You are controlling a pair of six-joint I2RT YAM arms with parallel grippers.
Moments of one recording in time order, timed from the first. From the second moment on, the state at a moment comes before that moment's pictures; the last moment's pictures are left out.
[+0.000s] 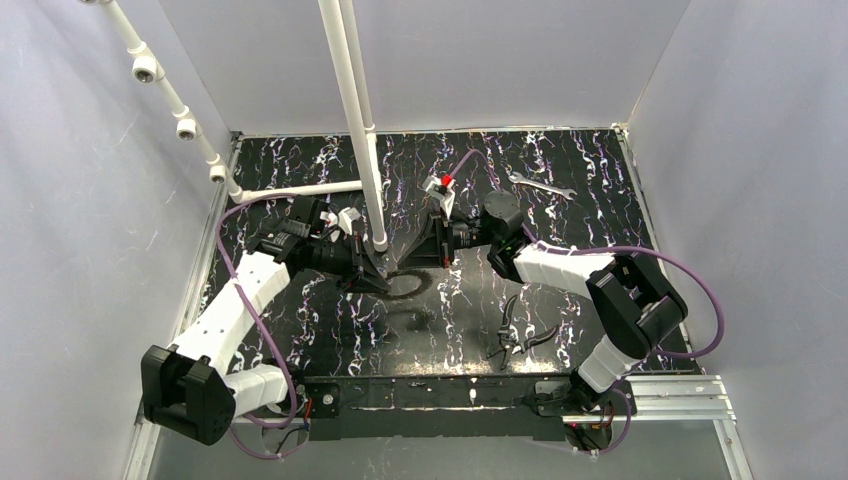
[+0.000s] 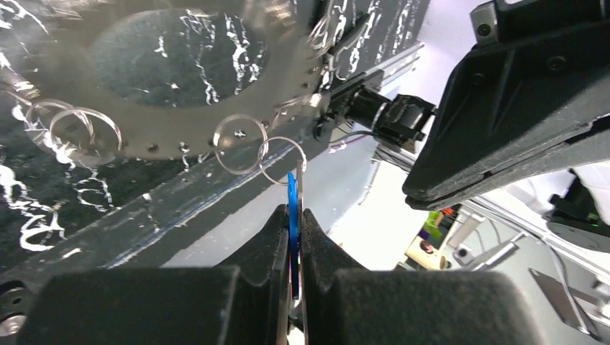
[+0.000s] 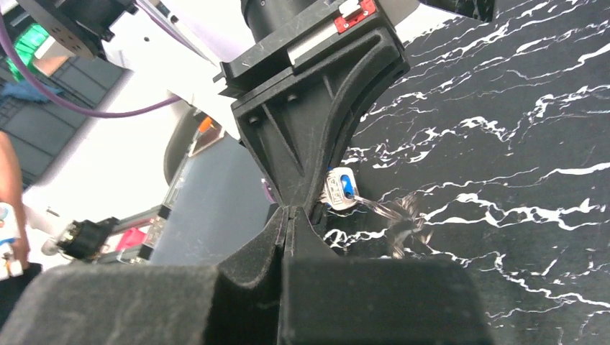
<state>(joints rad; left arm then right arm) -0.34 1.16 0.96 -0.85 0.76 -0.70 0.71 1.62 0.87 0.88 -1.08 0.73</state>
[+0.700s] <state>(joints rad) -0.34 1.29 0.93 -0.84 0.74 -0.40 0.72 1.62 0.92 0.27 -1.02 0.07</state>
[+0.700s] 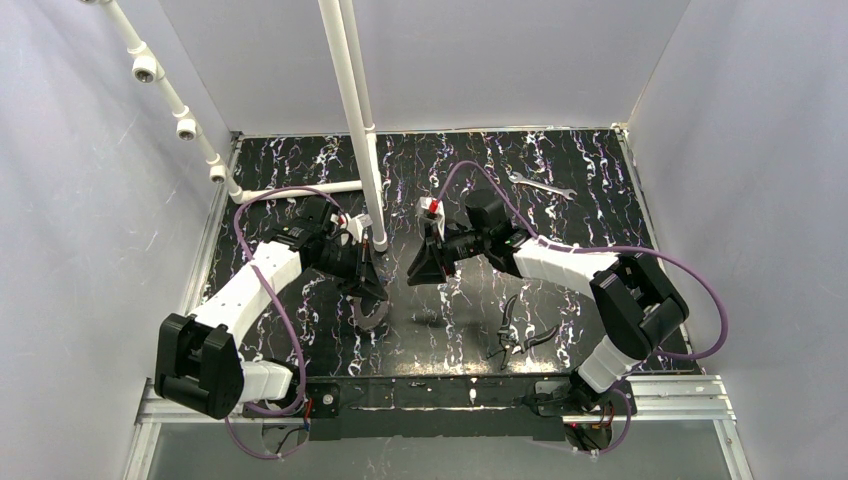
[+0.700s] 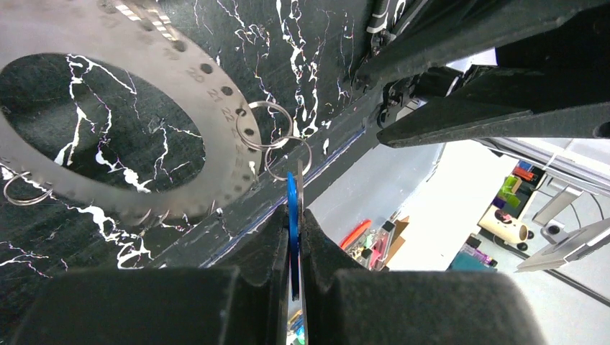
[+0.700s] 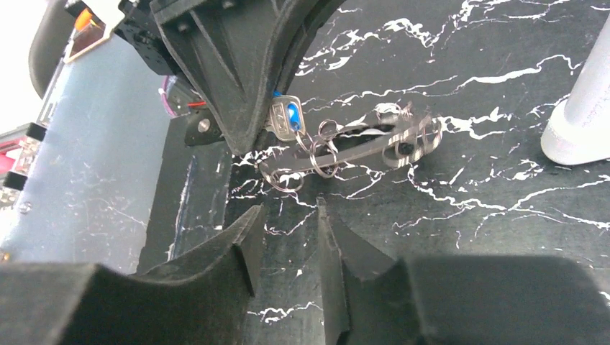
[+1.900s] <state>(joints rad) -0.34 1.32 0.95 -0.85 0.83 -0.39 0.83 1.65 0.98 0.23 -0.88 -0.14</state>
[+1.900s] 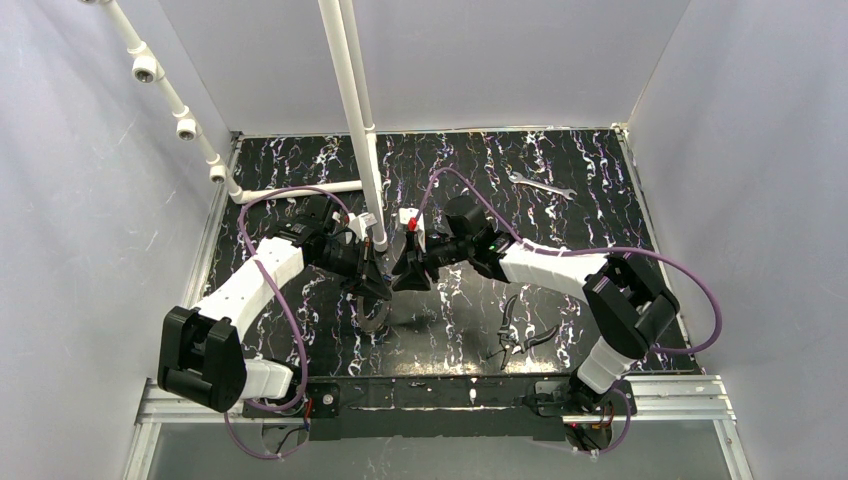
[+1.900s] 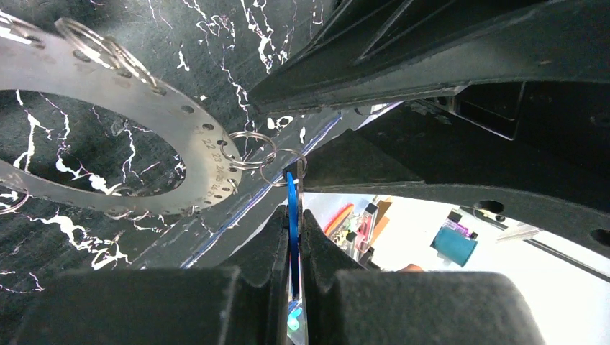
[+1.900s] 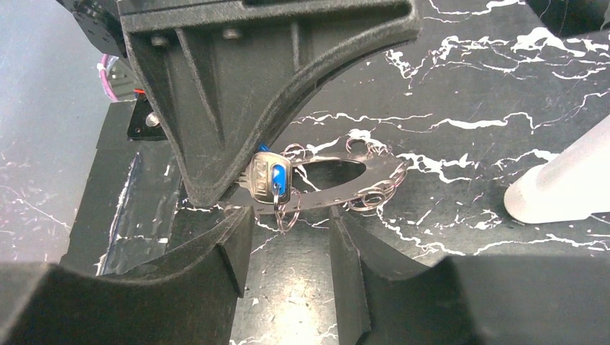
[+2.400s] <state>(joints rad) -0.34 1.32 0.95 -0.84 0.85 -0.40 0.84 1.67 0.92 0.30 -0.86 -0.16</state>
